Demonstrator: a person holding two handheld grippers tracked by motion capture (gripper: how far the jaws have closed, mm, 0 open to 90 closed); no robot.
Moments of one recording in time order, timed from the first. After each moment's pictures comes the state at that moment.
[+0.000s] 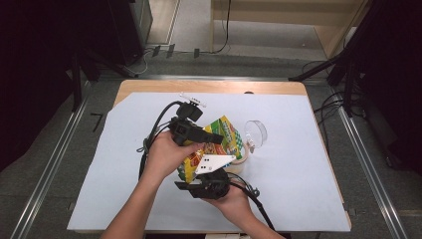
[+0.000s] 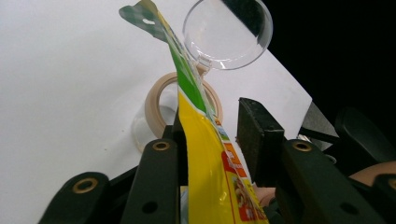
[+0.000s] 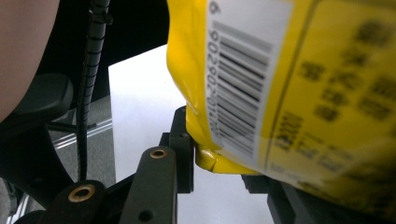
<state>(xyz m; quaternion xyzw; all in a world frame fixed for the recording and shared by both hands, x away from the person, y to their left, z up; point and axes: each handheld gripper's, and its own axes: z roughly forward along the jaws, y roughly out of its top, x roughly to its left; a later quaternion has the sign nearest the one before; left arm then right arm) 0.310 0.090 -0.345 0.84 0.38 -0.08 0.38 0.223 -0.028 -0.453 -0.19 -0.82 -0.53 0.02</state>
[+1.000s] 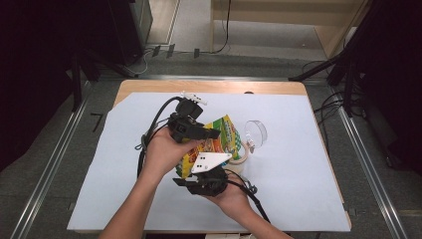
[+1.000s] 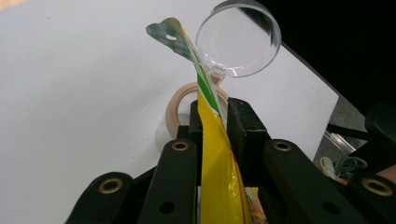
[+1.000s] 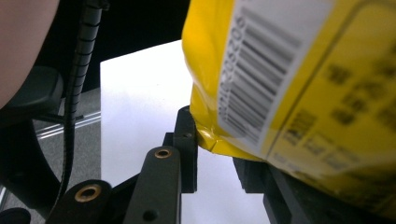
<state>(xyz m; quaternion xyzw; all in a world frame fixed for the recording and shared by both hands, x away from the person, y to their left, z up) 0.307 0.088 -0.331 0.85 0.36 -0.02 0.37 0.228 -0.021 -0.445 -0.16 -0.83 -0.53 -0.02</state>
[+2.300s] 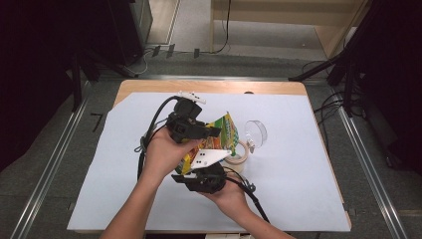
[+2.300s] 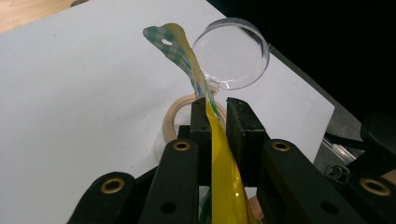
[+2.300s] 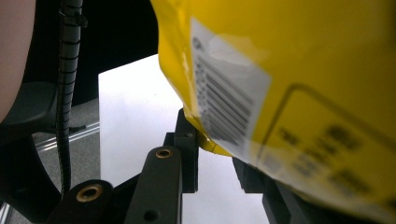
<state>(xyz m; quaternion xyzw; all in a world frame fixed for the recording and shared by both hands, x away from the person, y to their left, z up) 0.301 0.090 -0.324 0.84 0.36 0.00 0.40 0.233 -0.018 -0.443 -0.18 -0.82 -0.54 0.00</state>
